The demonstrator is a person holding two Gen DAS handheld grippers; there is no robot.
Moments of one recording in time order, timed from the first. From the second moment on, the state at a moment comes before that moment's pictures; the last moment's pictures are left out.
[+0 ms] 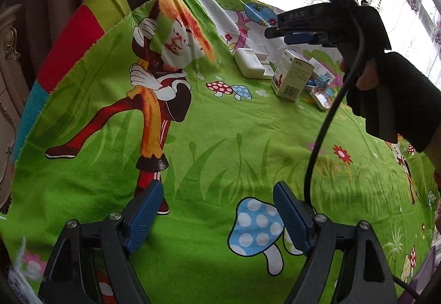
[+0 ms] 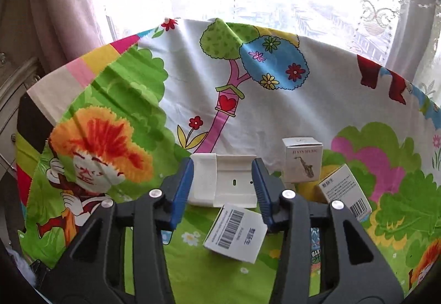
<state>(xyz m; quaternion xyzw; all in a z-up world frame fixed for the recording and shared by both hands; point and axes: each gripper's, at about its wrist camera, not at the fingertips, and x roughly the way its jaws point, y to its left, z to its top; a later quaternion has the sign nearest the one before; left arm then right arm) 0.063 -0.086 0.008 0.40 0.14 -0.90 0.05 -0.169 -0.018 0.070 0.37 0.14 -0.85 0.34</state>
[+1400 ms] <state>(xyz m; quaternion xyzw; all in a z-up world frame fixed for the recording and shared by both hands) -0.047 -0.042 0.069 0.33 -0.20 -0.92 -0.08 -0.037 0.225 0.005 0.42 0.17 -0.84 0.31</state>
